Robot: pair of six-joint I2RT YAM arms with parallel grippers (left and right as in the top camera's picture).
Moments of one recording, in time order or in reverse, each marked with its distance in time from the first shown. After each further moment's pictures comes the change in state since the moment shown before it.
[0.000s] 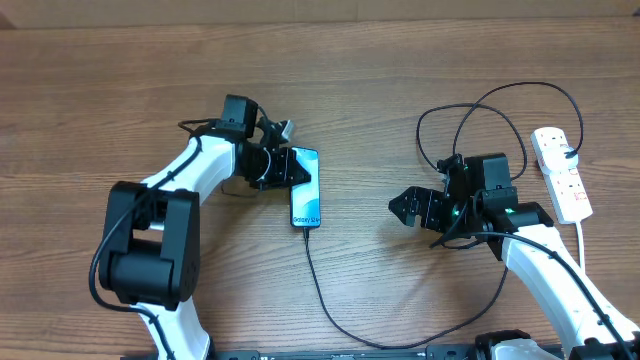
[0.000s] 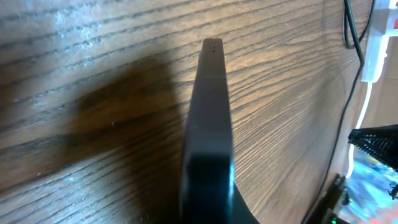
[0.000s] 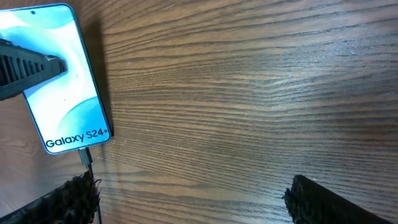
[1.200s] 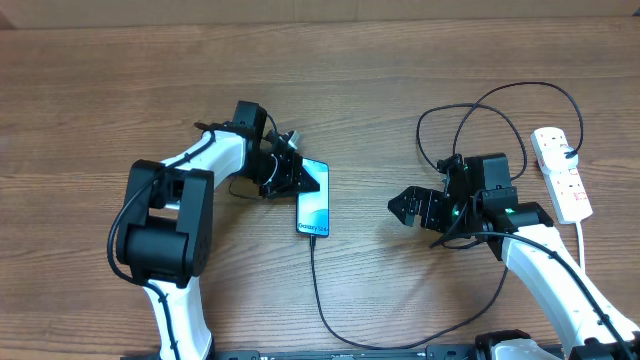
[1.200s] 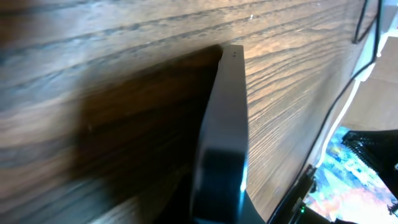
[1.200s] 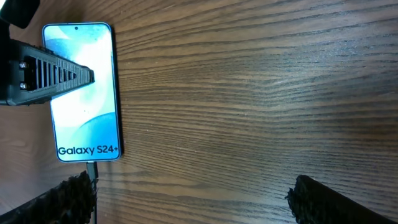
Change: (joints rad) left arm -0.010 0.131 0.064 -0.085 0.052 -0.073; right arm 0.000 0.000 0.000 -0.001 0.000 0.000
